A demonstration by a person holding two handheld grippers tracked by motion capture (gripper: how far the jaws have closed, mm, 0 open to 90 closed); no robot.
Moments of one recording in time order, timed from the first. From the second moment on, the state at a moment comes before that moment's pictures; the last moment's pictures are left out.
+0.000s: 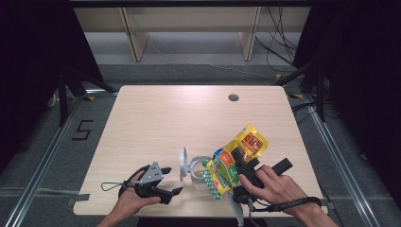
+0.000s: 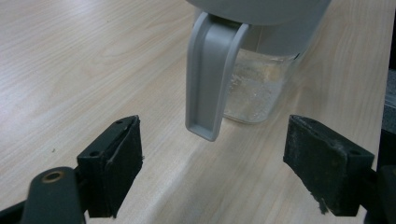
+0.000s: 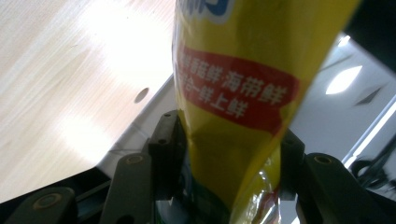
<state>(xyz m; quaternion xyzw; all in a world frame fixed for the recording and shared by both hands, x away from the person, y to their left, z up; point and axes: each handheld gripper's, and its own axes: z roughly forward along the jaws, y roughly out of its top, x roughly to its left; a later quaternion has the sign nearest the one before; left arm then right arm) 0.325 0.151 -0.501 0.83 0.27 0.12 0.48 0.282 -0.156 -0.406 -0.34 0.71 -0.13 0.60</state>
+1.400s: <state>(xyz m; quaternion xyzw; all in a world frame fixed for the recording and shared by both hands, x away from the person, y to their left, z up) 0.326 0.151 -0.501 0.83 0.27 0.12 0.48 0.283 -0.152 -0.407 -0.28 0.78 -0.09 0.56</state>
